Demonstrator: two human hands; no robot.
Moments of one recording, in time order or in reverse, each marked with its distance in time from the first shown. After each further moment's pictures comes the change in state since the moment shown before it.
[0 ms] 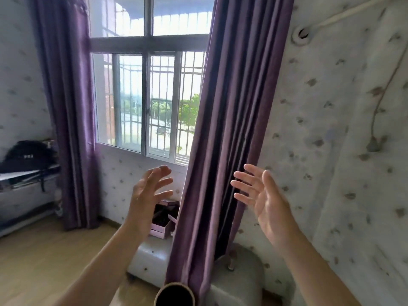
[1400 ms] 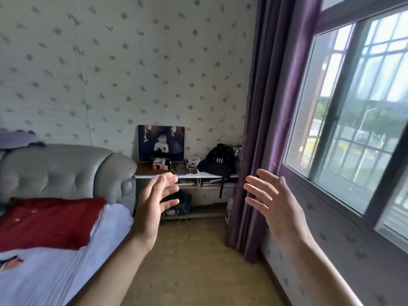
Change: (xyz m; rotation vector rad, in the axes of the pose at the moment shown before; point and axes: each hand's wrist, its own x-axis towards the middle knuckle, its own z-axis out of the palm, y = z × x) left_hand 0.430 -0.098 -0.540 0.358 0.908 0.196; right_hand 0.540 0.404 0.612 0.494 -0.824 0.223
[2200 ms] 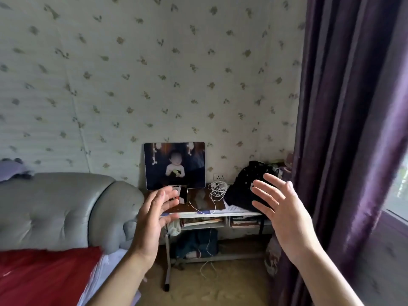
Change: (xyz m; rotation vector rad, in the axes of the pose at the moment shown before) left_hand 0.461 -0.191 -0.042 0.090 0.067 -0.024; right_hand 0.470 0.241 0.042 0.085 -0.013 0.044
